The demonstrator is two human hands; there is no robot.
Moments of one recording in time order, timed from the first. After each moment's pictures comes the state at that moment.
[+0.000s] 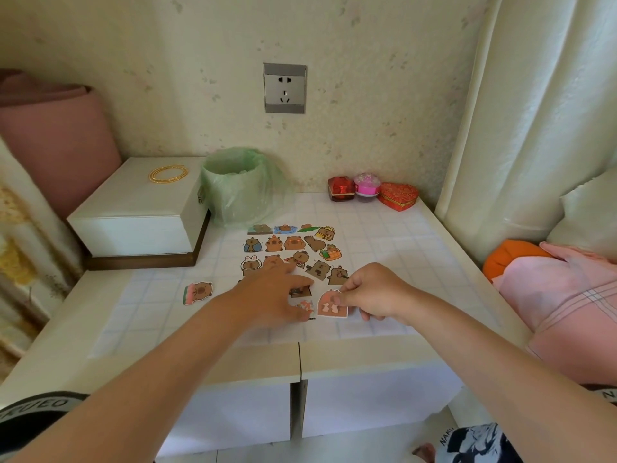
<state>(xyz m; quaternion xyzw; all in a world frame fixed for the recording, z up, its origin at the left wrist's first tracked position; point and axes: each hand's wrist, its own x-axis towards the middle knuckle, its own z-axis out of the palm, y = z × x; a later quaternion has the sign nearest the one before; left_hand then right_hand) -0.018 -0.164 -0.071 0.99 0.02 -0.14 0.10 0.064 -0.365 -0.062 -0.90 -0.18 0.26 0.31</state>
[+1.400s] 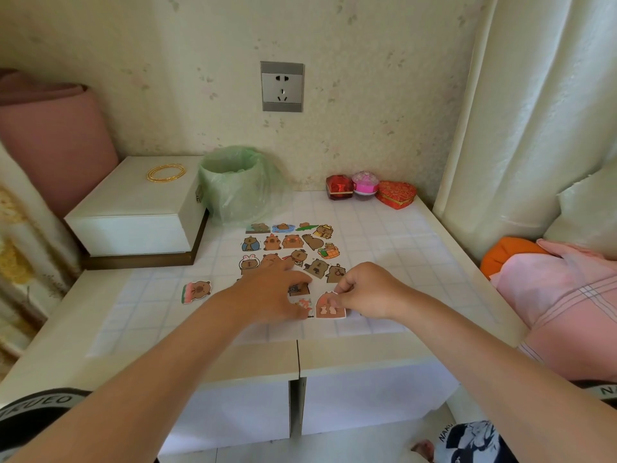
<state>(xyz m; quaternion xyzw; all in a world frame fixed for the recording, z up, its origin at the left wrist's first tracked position) -0.020 -0.169 -0.065 0.99 0.03 -0.13 0.11 0.066 -0.361 -0.069 -0.90 -0.24 0.22 0.28</state>
